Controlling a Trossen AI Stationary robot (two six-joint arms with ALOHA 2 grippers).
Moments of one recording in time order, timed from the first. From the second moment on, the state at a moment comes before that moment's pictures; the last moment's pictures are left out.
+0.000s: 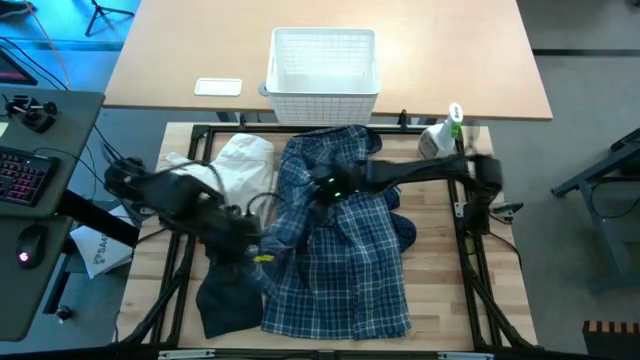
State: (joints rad) left arm -0.47 1.58 1.98 -1.57 0.09 -0.69; right arm -0.10 1.90 1.39 -0.25 -0.09 0.43
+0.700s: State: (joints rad) left arm -0.50 1.53 2.12 -1.57 -0.06 -0.50; right arm -0.18 2.07 1.79 -0.74 -0.33 0.27
